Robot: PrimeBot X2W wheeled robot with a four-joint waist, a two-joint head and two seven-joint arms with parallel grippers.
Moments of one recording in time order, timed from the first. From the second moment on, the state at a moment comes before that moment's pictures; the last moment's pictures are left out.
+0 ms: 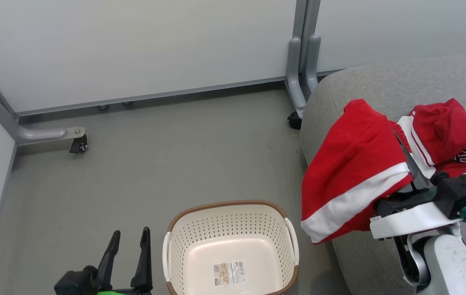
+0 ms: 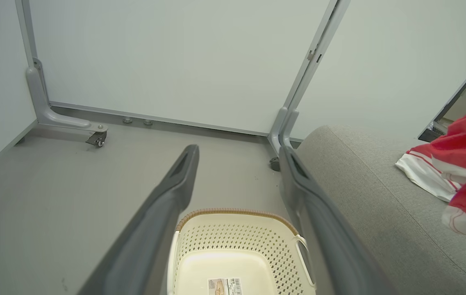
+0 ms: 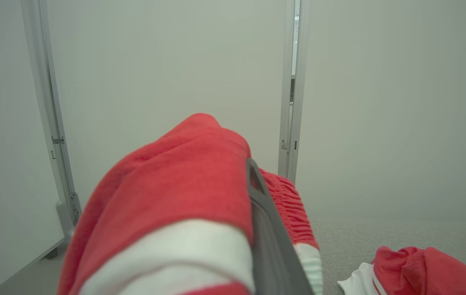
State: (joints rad) left arm 0.10 0.06 -0.14 0.20 -0.41 -0.13 -0.26; right arm -0.13 -0.14 0.07 0.03 0.15 0.13 -0.26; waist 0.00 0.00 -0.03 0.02
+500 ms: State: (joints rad) left arm 0.10 0.06 -0.15 0.20 -0.40 -0.13 -0.26; right arm -0.15 -0.14 0.06 0.03 0.15 0.13 -0.26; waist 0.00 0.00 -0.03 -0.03
